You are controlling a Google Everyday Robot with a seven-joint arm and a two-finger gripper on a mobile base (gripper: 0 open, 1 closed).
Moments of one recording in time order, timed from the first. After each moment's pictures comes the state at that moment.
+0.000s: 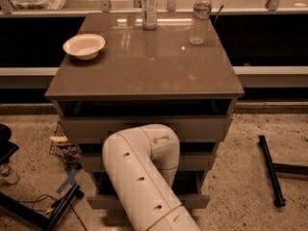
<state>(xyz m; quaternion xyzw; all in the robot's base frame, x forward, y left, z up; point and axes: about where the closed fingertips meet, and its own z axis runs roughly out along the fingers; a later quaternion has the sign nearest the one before) 0.417 -0.005 0.144 -0.69 0.70 -0.10 0.15</state>
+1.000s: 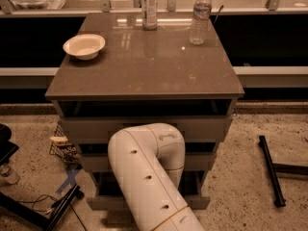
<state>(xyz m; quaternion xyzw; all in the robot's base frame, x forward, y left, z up) 0.388 -0.039 0.167 -0.67 0.72 -0.12 0.14</state>
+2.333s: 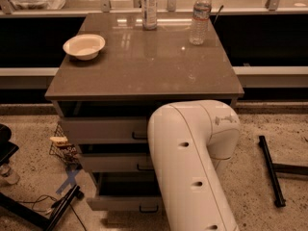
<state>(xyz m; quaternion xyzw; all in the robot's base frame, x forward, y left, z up) 0.509 -0.083 0.347 -0.63 0.65 -0.22 0.37</state>
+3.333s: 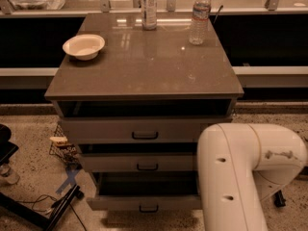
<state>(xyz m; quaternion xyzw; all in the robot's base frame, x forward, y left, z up) 0.548 -0.251 0.293 -0.57 0.70 -0.20 0.37</state>
